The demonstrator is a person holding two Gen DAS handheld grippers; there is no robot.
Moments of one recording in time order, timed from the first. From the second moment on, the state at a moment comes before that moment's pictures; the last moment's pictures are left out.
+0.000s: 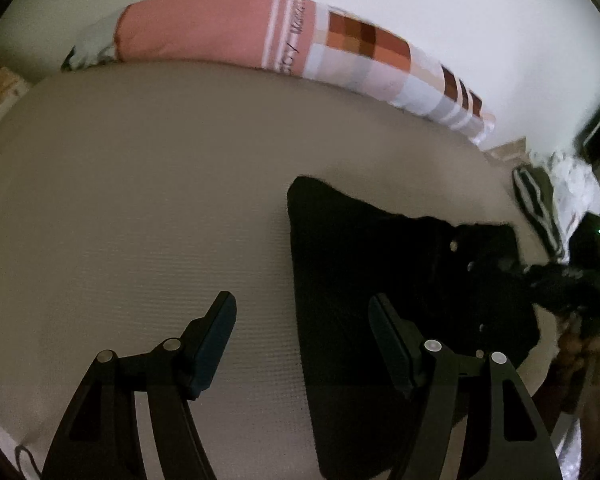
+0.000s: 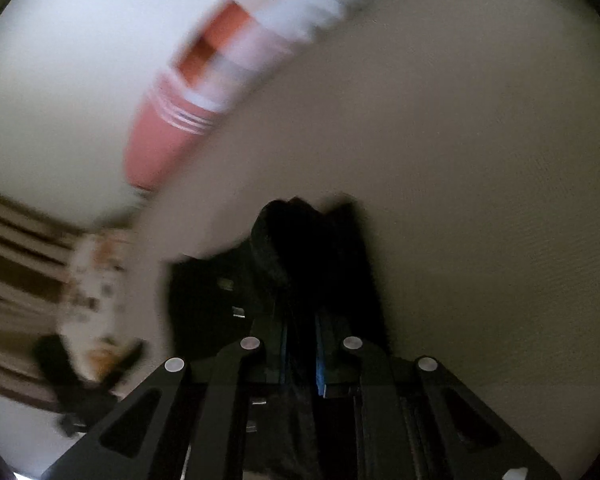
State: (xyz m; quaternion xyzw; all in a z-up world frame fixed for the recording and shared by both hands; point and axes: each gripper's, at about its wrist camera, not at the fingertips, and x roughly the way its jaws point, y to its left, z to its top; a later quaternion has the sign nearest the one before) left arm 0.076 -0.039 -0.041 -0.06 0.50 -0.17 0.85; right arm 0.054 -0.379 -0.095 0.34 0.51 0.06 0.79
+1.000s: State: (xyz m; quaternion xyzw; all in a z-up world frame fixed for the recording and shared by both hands) left arm 0.029 -0.076 -0.078 -0.01 0.55 -0.18 0.81; right arm -0.031 -0.354 -0.051 0.25 0.51 0.03 0.82
